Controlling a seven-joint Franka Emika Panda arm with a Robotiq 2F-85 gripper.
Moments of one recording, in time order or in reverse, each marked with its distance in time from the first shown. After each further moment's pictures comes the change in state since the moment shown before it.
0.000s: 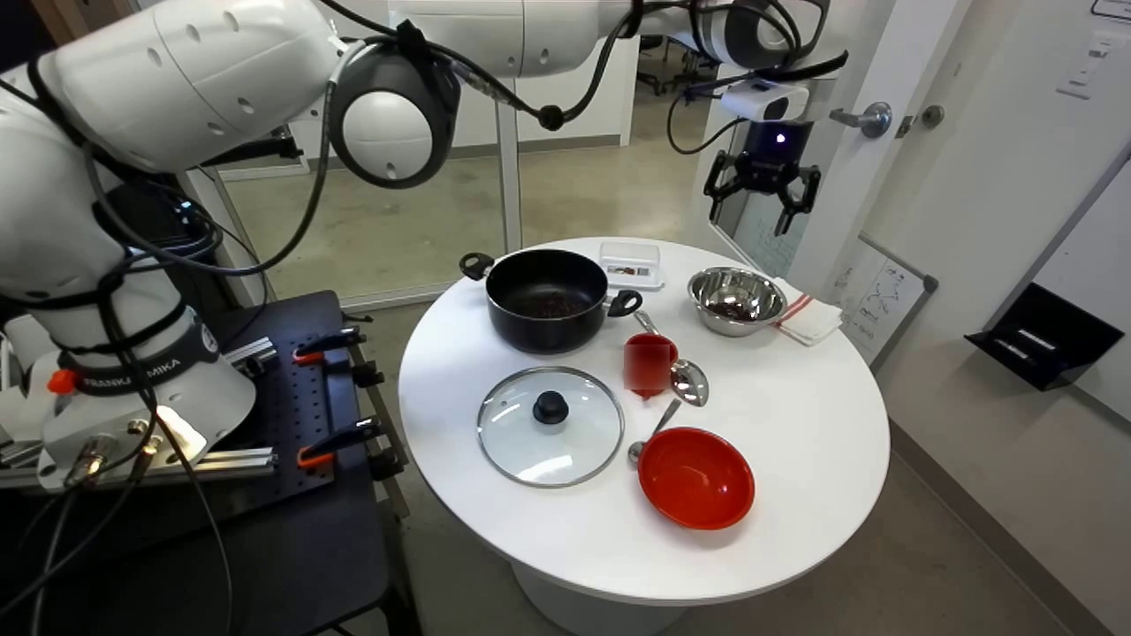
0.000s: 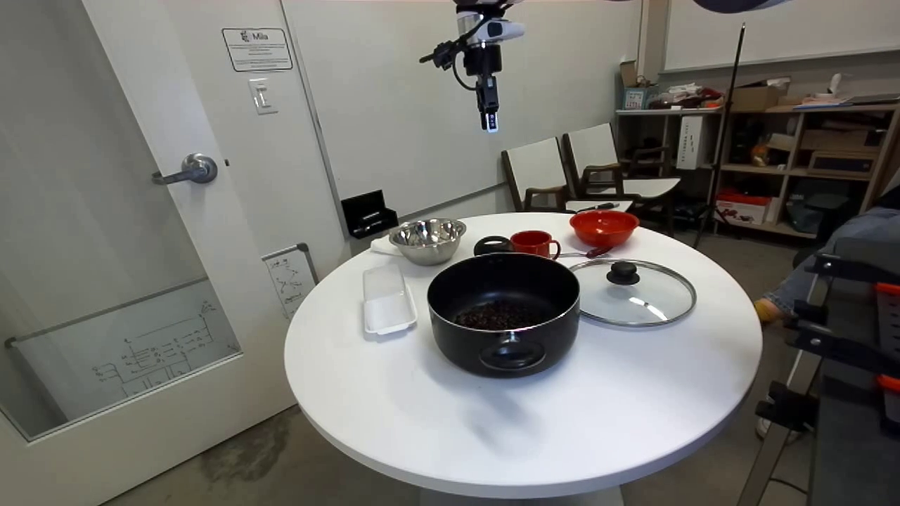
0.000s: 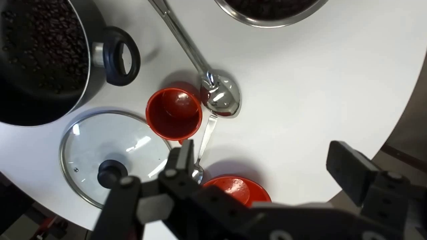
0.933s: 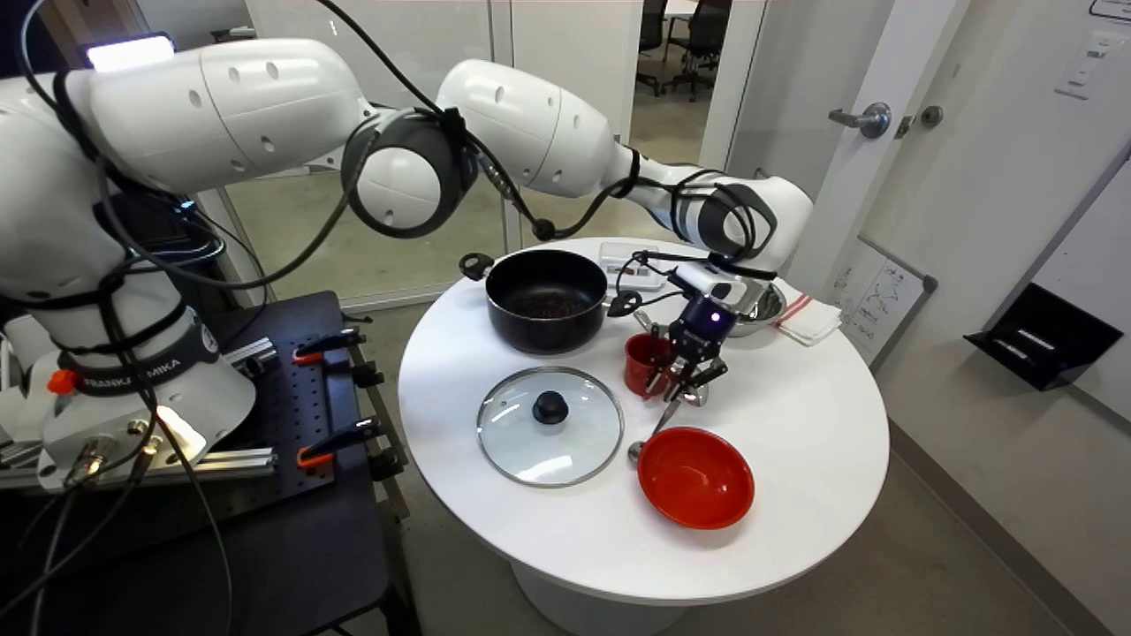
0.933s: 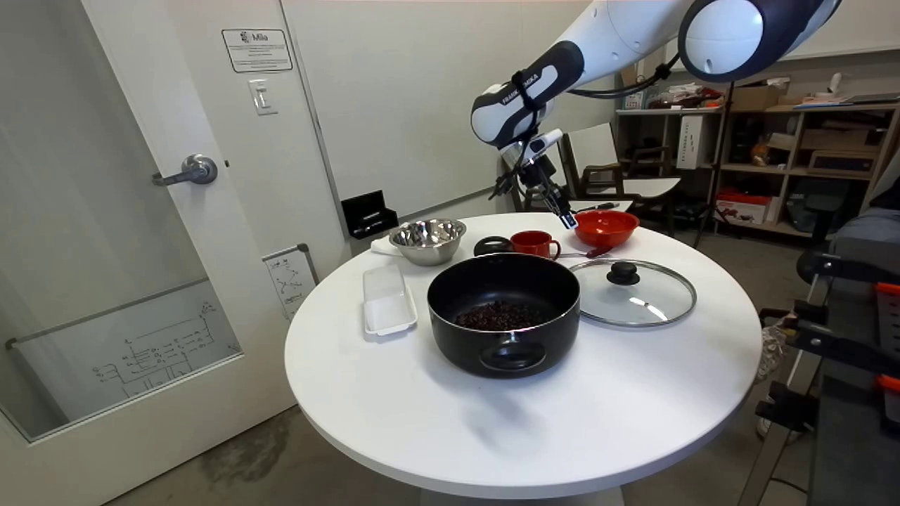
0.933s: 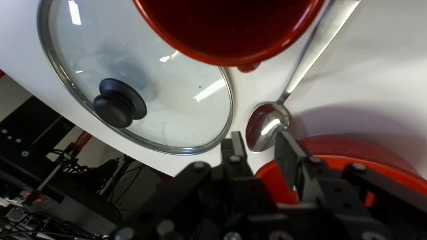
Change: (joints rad) arm 0.008 0.177 -0.135 -0.236 -0.092 -0.102 -0.047
